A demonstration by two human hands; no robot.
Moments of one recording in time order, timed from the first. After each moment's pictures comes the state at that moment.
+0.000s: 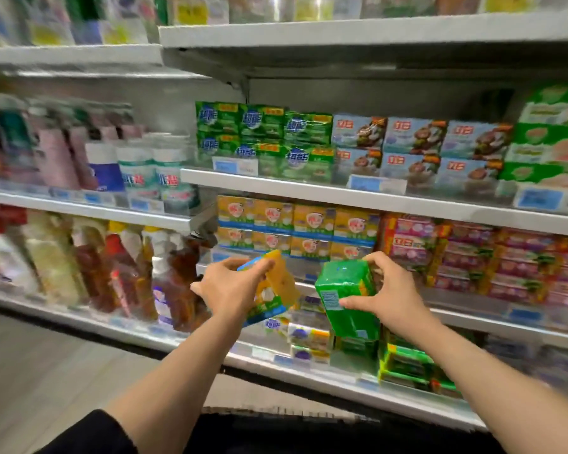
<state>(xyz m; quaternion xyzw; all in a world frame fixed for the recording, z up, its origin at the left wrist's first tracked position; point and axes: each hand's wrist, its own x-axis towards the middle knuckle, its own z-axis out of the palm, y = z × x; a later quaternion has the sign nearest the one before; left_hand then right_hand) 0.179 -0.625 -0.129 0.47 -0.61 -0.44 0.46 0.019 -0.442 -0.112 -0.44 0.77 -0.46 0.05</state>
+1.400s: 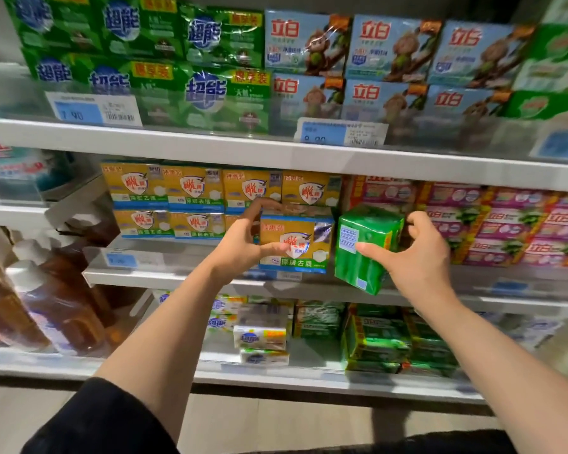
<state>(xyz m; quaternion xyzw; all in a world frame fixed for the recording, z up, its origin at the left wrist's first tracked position) 0.006 -0.690 -0.160 0.09 -0.81 -0.55 0.19 -0.097 -0.453 -0.141 -0.23 0.83 -0.50 -0.11</state>
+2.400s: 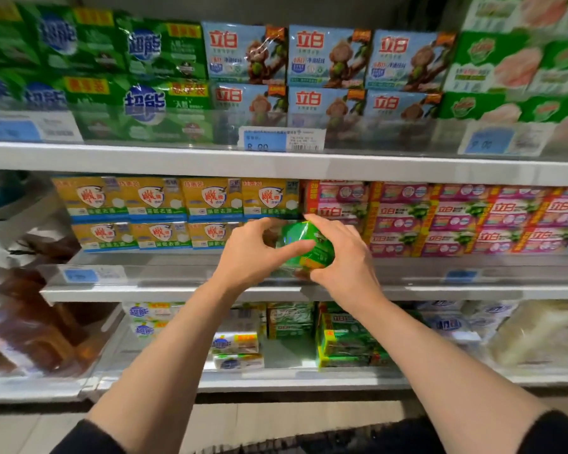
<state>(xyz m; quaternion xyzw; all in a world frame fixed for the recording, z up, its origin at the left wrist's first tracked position) -0.021 -0.613 -0.140 0.13 -0.88 -0.40 0.22 -0.085 -0.459 -0.146 -0.38 0.82 -0.41 -0.10</state>
